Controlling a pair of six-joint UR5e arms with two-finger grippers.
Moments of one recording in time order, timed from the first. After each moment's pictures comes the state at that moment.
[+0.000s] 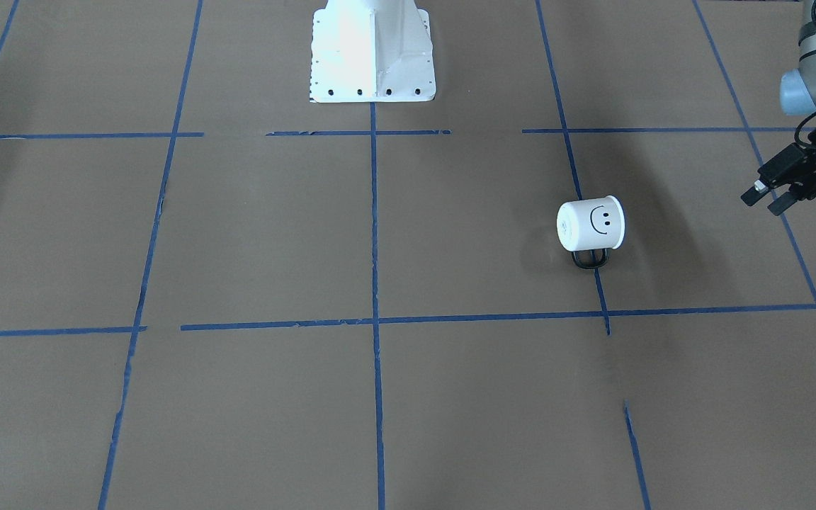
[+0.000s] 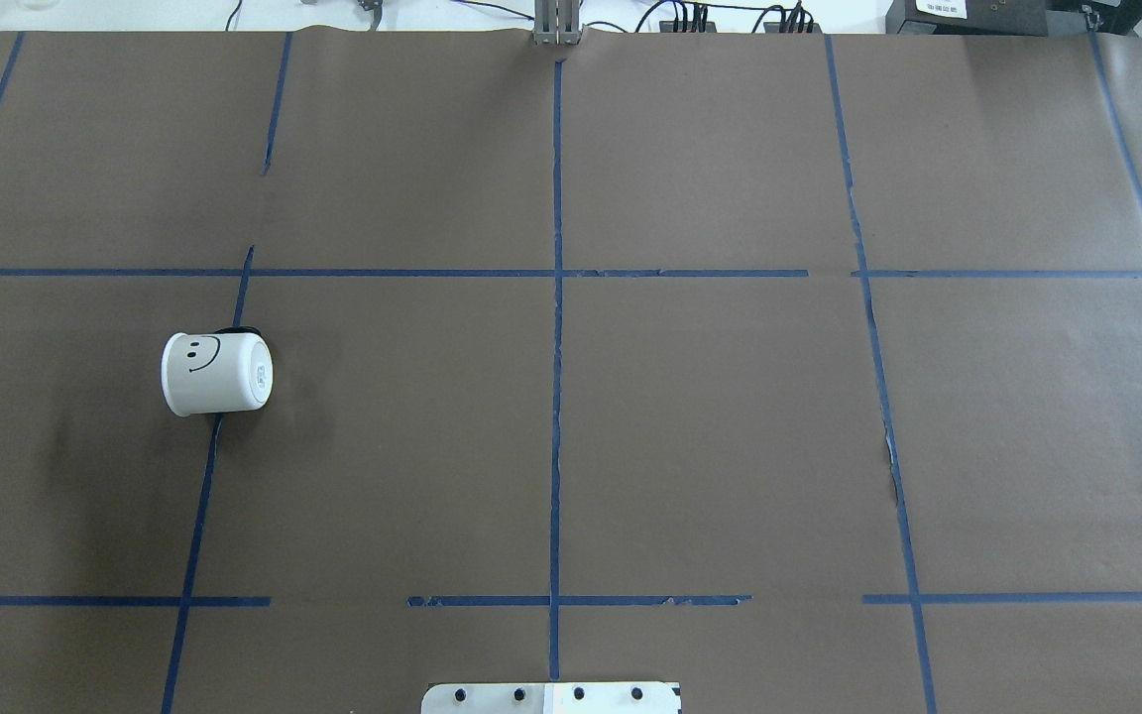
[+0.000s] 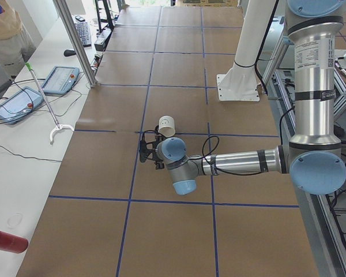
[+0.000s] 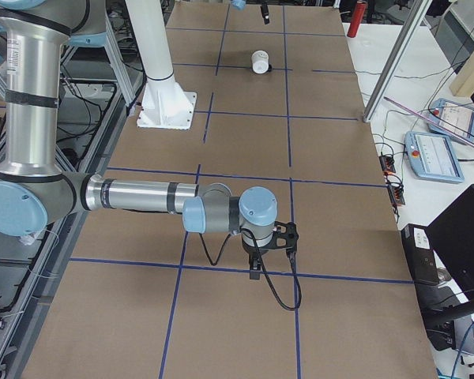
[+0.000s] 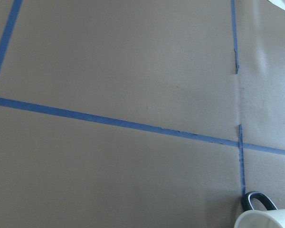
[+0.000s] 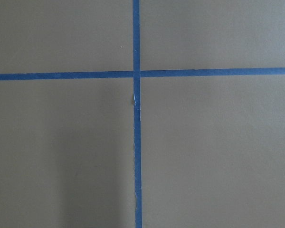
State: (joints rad) left arm -1.17 -1.48 -1.45 -3.01 -2.37 -1.28; right arm 1.57 -1.70 1.68 -1.49 2.35 0.08
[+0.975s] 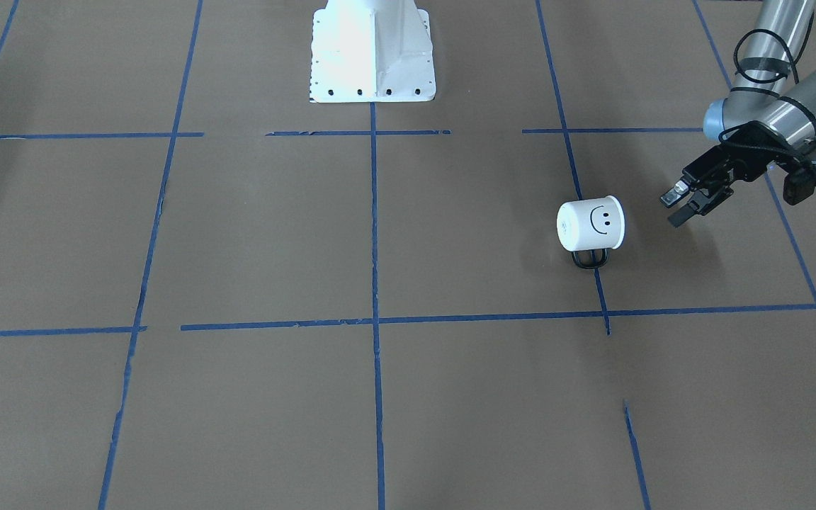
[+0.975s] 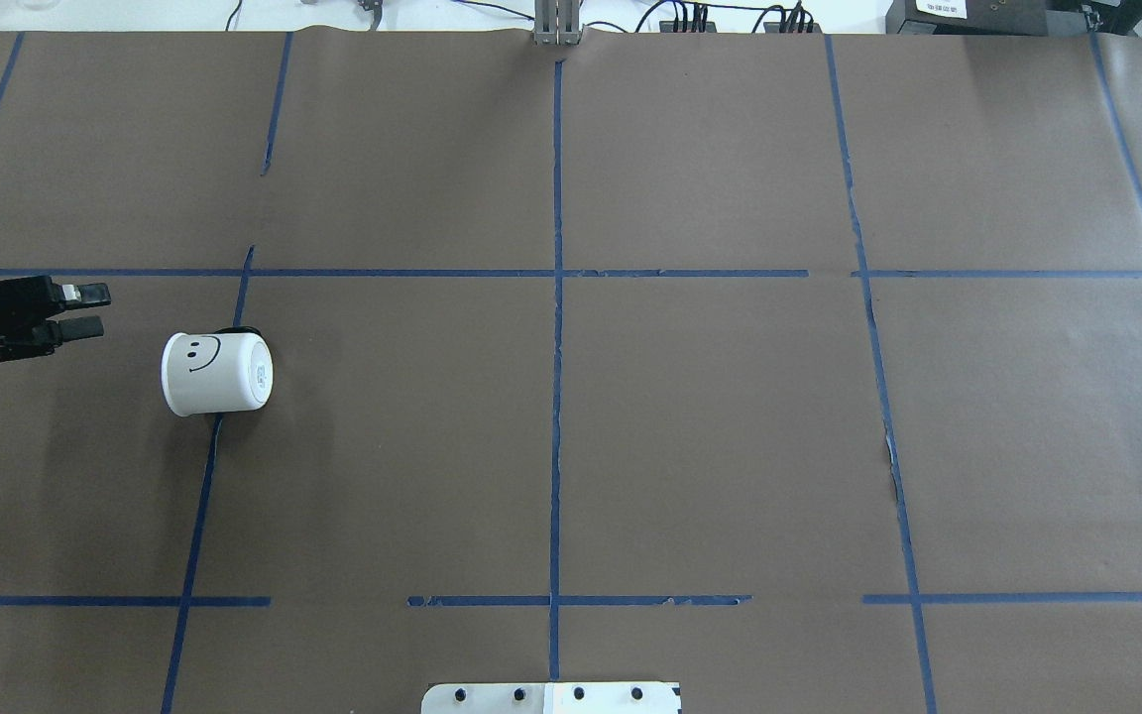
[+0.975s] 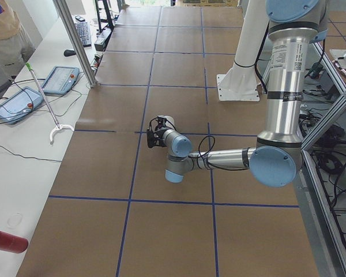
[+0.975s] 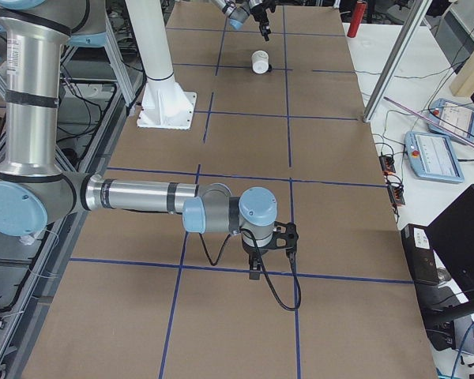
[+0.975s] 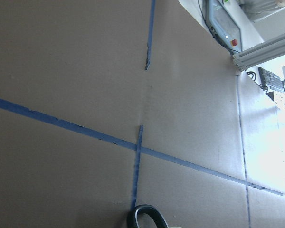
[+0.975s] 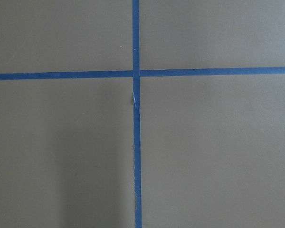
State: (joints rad) left arm -0.88 -1.61 -1.28 -3.60 -1.98 -1.76; right arm 1.57 -1.70 1.68 -1.49 2.35 0.08
